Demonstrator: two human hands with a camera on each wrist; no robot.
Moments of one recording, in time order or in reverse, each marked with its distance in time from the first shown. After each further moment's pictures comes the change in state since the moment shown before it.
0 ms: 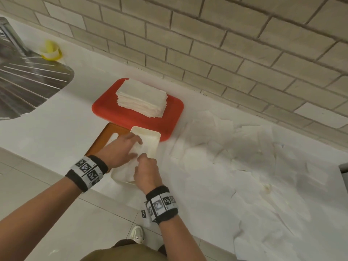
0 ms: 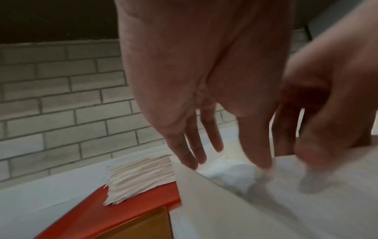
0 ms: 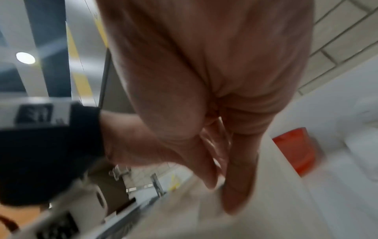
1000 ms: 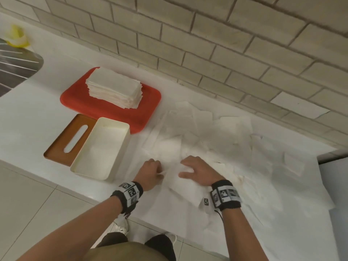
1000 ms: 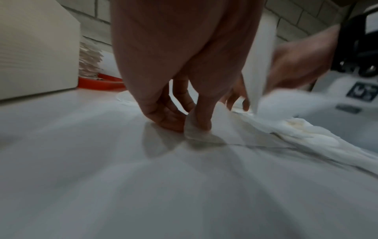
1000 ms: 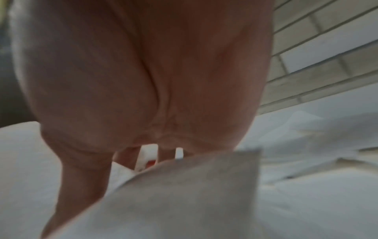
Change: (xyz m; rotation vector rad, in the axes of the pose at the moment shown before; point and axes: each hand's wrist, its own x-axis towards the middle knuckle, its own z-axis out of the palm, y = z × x) left_hand 0.043 0.166 0.177 -0.299 -0.154 -0.190; right_hand 0.000 0.264 -0.197 -0.167 -0.277 -0.202
